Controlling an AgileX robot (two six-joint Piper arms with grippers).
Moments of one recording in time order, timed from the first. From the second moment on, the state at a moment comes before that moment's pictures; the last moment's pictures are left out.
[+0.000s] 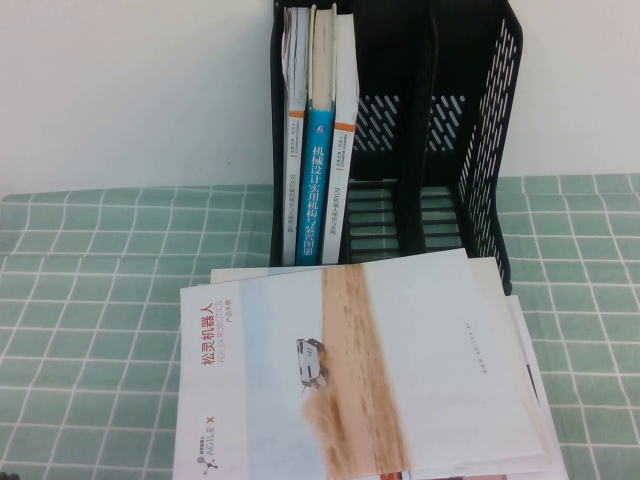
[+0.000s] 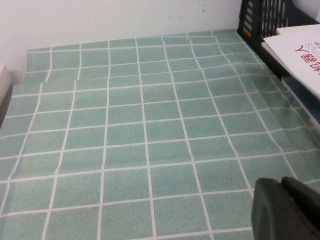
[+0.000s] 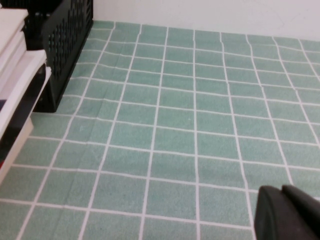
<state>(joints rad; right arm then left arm) 0.01 -0.01 0.03 -0.06 0.42 -0.02 -0.17 -0.01 0.02 0.06 0.38 -0.08</state>
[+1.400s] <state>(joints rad) 0.01 -0.01 -0.09 -0.09 -0.20 -0.09 -0.17 -0.01 -0.10 -0.28 -0.12 -0.24</state>
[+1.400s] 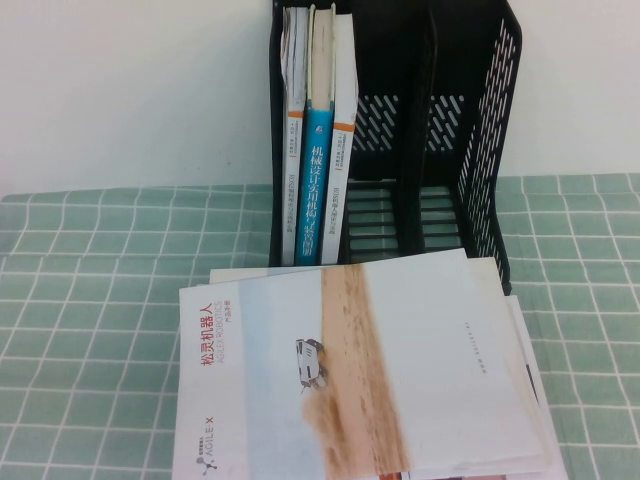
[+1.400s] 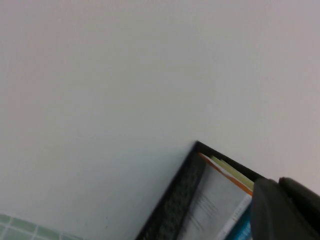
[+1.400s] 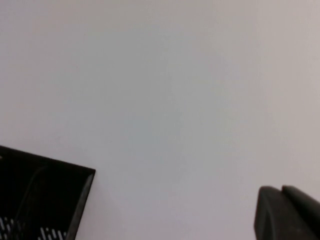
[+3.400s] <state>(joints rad) 0.51 1.72 -0.68 -0.28 -1.07 0.15 -0.55 1.46 -1.06 -0.99 -0.04 0.46</state>
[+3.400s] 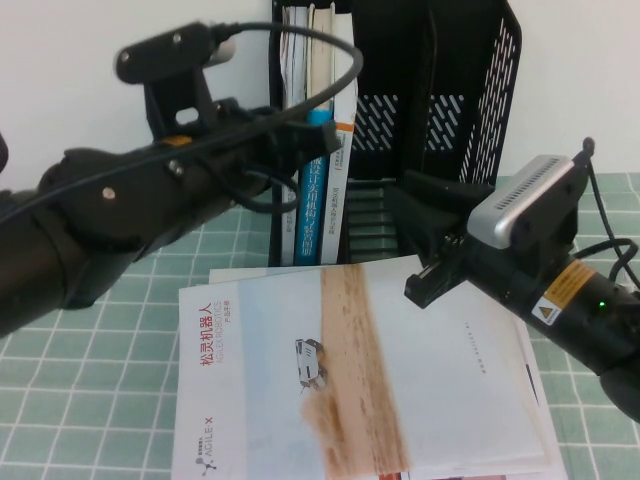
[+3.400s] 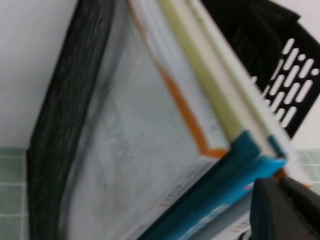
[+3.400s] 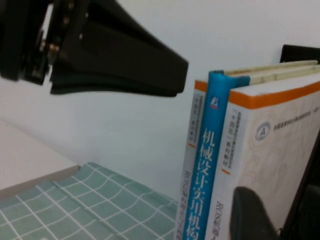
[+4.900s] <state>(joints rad) 0.55 2.05 -0.97 -0.10 -1.11 0.23 -0.51 1.56 -1.19 -1.07 0.26 0.53</state>
